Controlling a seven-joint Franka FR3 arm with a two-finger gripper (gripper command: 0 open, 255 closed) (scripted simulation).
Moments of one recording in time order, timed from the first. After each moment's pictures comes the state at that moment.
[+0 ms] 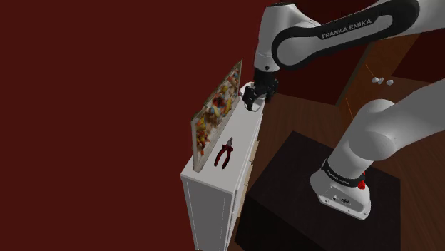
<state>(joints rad) -0.04 -0.58 0.18 -2.64 0.09 2.07 0.41</state>
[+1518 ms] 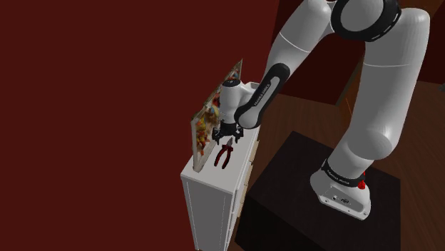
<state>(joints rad) -0.08 0.32 0.23 -2.46 -0.28 2.76 1.15</state>
